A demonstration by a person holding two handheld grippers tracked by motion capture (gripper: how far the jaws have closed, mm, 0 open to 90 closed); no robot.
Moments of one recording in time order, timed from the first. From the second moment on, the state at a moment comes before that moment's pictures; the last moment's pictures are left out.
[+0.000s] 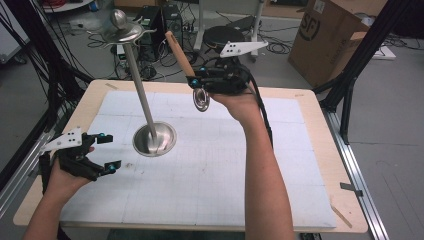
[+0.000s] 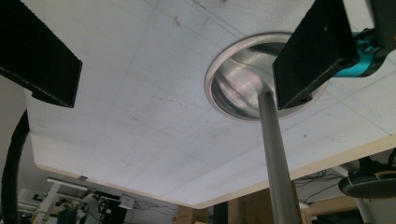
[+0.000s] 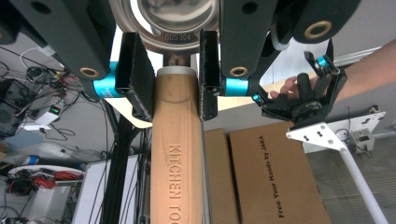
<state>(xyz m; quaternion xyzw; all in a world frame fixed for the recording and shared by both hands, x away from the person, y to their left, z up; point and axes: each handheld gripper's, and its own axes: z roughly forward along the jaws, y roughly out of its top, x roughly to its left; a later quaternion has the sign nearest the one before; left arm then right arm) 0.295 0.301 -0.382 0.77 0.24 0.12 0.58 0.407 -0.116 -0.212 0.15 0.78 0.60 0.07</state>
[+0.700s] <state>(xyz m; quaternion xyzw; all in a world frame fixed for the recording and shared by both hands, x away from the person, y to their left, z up) 0.296 0.302 -0.382 0.77 0.24 0.12 0.58 0.430 -0.081 -0.208 0.14 0.79 0.60 0.05</state>
